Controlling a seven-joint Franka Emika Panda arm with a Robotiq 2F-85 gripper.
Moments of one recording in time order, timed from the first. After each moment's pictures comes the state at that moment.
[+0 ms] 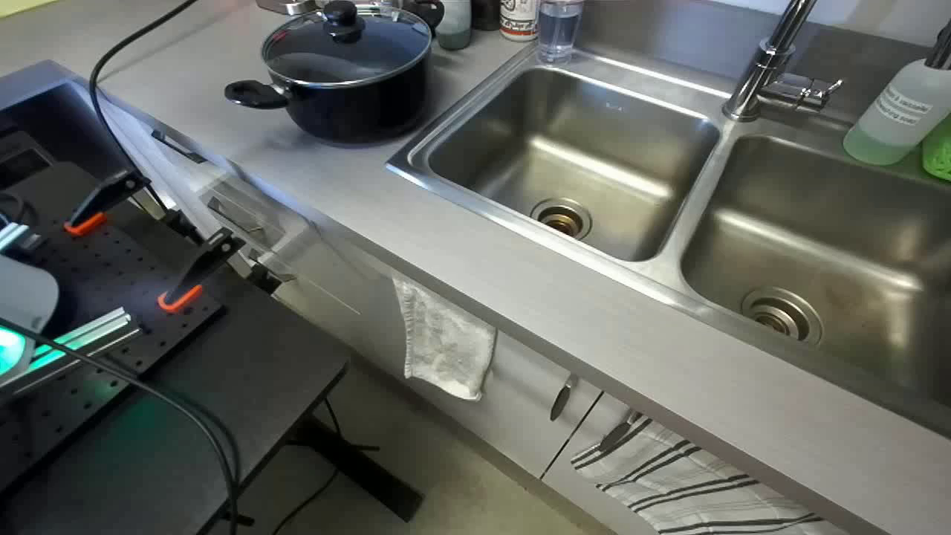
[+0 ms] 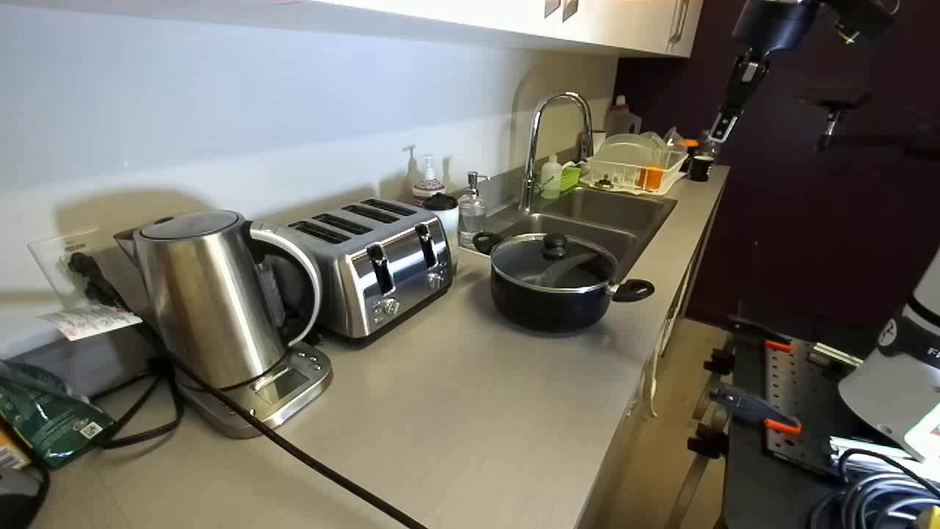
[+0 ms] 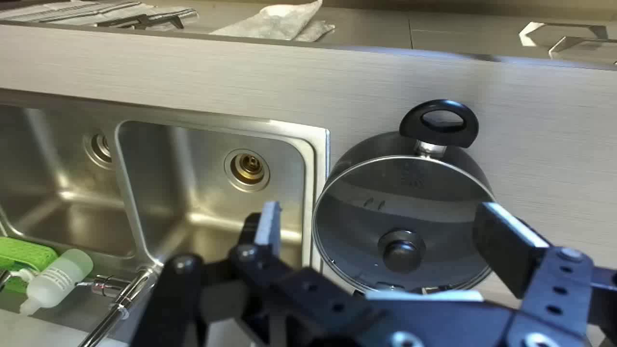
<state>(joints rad) -0.10 -0.99 0.01 -2.79 -0.24 2.02 -0.03</state>
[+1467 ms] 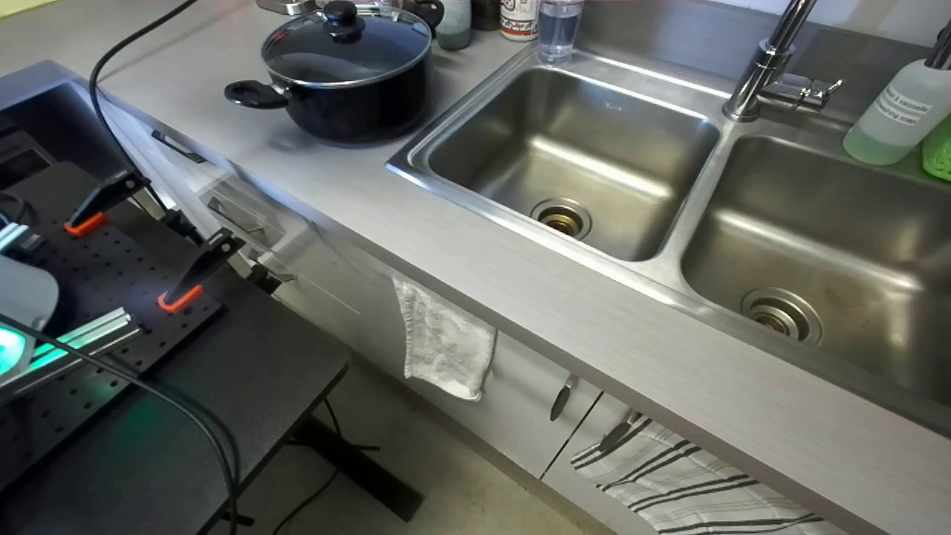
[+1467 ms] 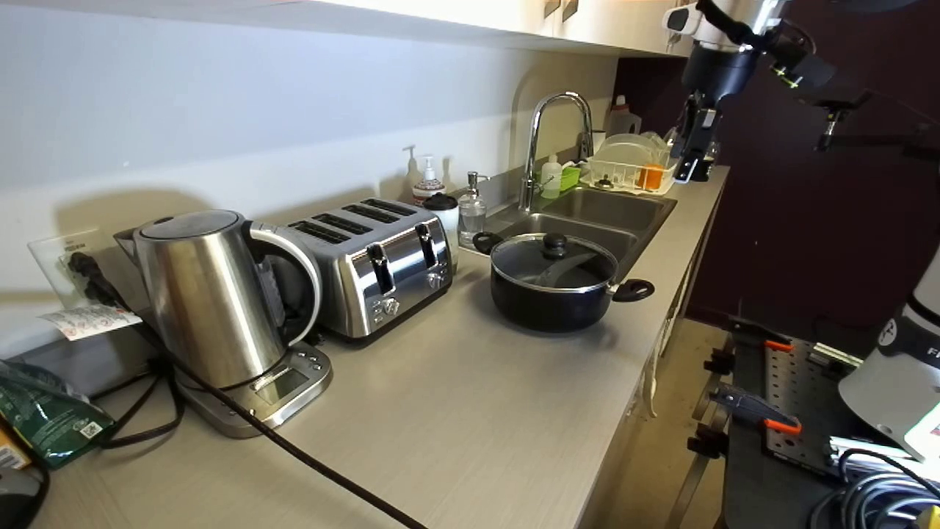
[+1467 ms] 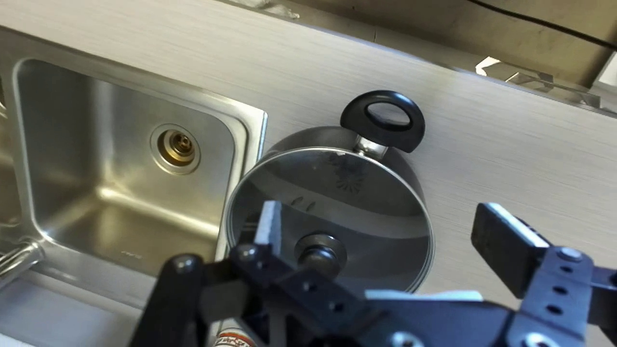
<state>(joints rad) 0.03 -0.76 -0.01 -2.79 -0.23 2.19 -0.10</state>
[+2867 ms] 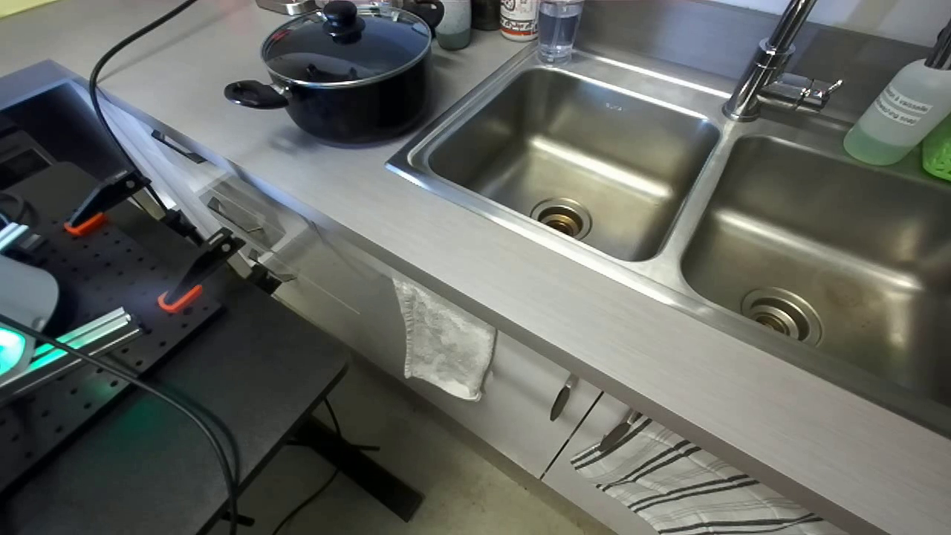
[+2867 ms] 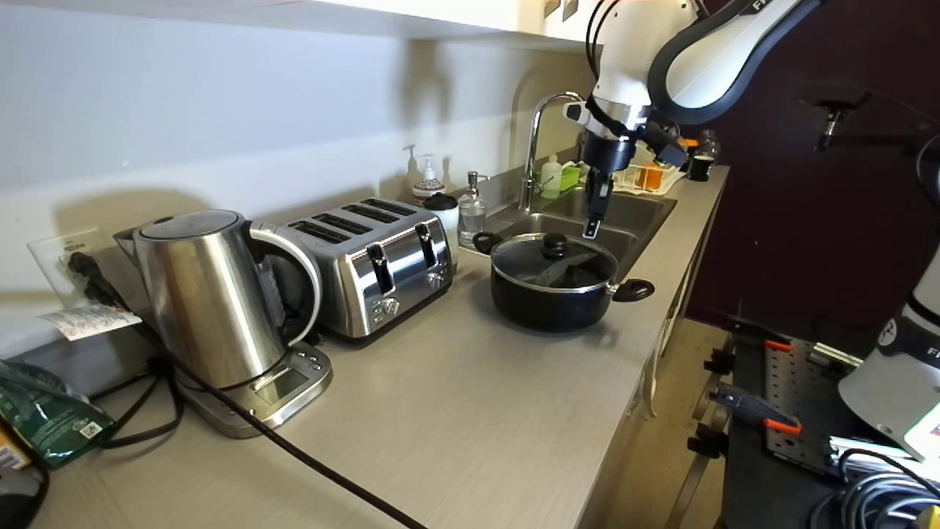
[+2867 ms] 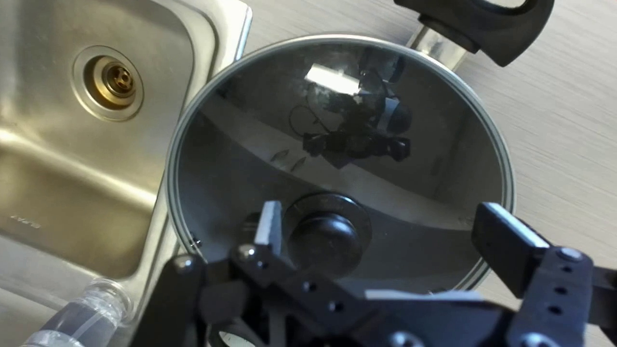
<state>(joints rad) 0.03 -0.12 -0.08 -2.57 -0.17 2.61 -0.29</state>
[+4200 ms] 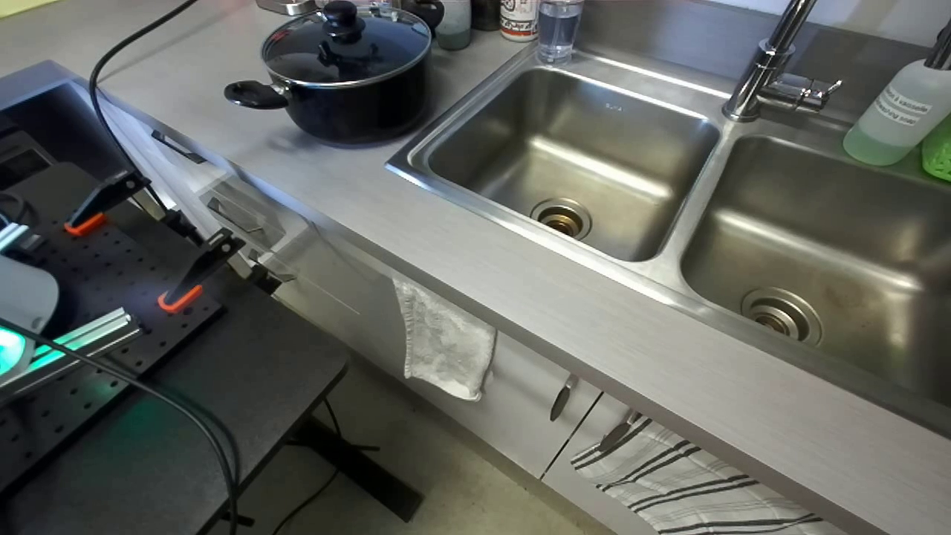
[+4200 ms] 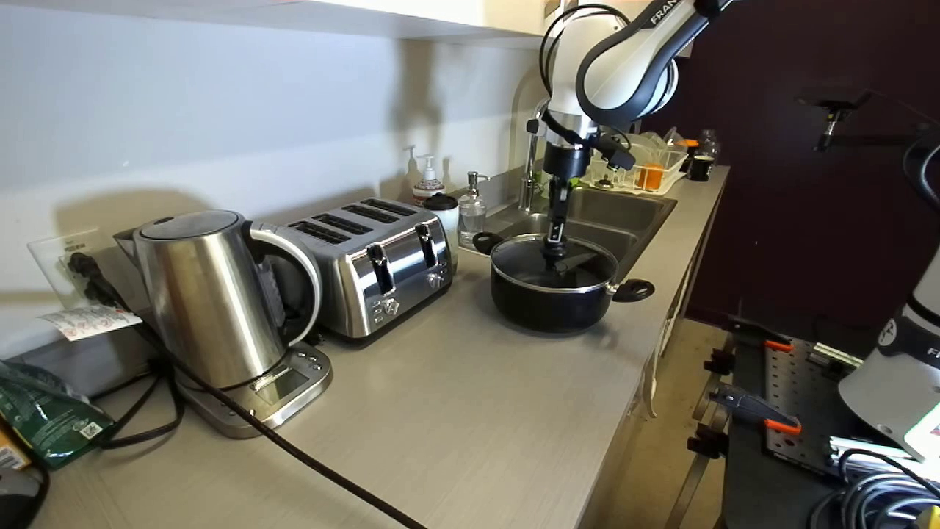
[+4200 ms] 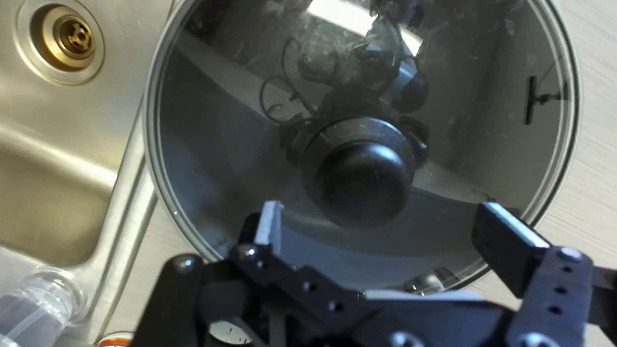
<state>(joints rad) -0.03 0.12 -0.02 -2.33 0.00 2.54 -0.50</state>
